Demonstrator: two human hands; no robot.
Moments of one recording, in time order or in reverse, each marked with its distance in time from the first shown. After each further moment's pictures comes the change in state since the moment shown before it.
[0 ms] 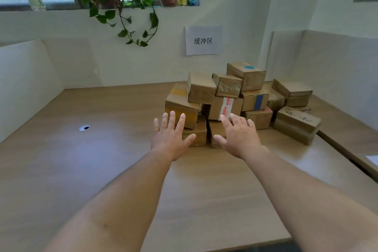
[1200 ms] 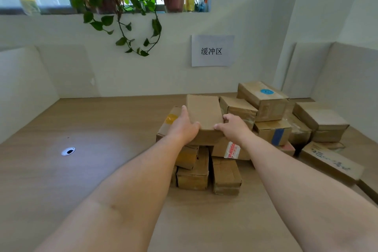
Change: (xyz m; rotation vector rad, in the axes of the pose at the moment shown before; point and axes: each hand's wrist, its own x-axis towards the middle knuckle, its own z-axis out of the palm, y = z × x) left_hand 0.203 0.026 -0.044 -0.823 -0.041 -0.248; right_hand 0.216 0.026 -0.013 0.808 -0.126 0.176
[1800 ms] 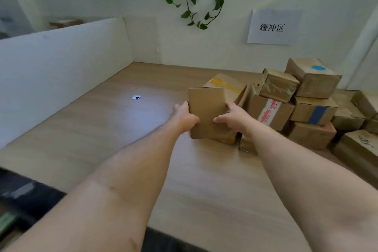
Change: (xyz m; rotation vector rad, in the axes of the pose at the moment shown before) left_hand -0.166 -0.066 -0.010 -0.152 0.196 -0.292; right_hand -0.118 -0.002 0.044 0.130 -0.435 -0.091
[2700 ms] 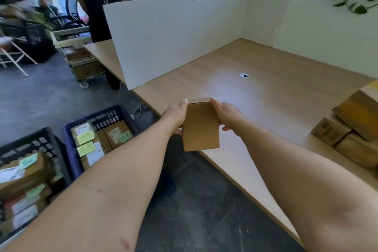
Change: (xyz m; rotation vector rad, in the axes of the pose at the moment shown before) left_hand -0.150 -0.273 -0.239 -0.363 0.406 -0.498; right_hand -0.064 -0.150 0.359 -0.236 -0.401 -0.175
